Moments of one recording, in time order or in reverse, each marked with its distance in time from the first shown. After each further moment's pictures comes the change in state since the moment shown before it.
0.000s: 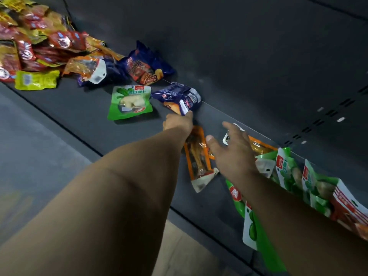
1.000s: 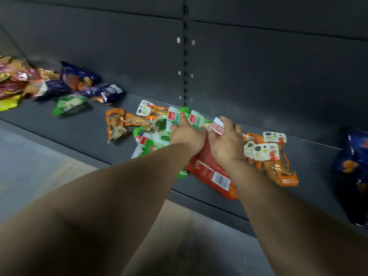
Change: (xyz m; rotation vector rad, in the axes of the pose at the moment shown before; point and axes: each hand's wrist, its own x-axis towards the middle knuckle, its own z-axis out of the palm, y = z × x) left_hand -0.350 -0.018 0.181 0.464 -0.133 0.417; right_hand -0.136 0.225 -0.195 0.120 0.239 0.136
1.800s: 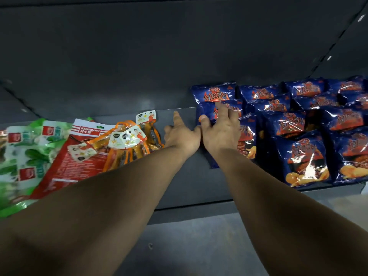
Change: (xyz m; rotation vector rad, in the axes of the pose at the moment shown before) left_hand -0.117 0.173 0.250 0.075 -0.330 0.274; right_hand -0.006 0.229 -0.215 -0.031 0.389 0.330
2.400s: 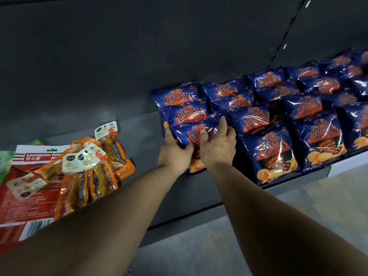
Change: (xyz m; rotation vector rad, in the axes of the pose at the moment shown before) left_hand 0.007 0.008 0.069 -0.061 -0.146 0.081; right_hand 0.021 0.075 -0.013 -0.012 0.054 0.295
